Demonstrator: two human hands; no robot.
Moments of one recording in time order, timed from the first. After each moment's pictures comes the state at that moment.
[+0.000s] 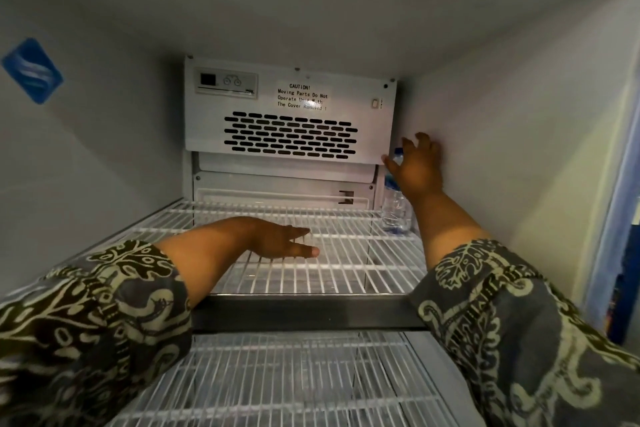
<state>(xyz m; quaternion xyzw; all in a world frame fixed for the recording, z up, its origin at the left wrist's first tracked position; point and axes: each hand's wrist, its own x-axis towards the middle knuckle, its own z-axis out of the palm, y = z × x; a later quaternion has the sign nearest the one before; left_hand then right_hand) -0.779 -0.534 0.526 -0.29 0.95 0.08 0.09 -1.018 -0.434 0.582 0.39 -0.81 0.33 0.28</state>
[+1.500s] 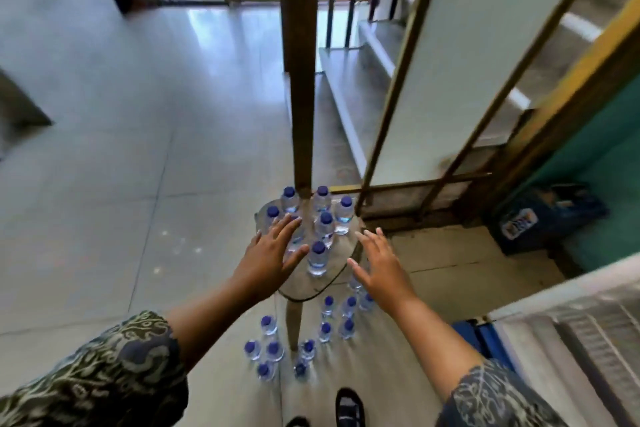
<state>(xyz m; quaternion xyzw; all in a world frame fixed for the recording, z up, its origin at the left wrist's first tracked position) -0.078 -0.013 0.156 -0.85 0.45 0.19 -0.19 -0.241 -0.169 0.111 0.90 -0.31 0.05 -0.29</state>
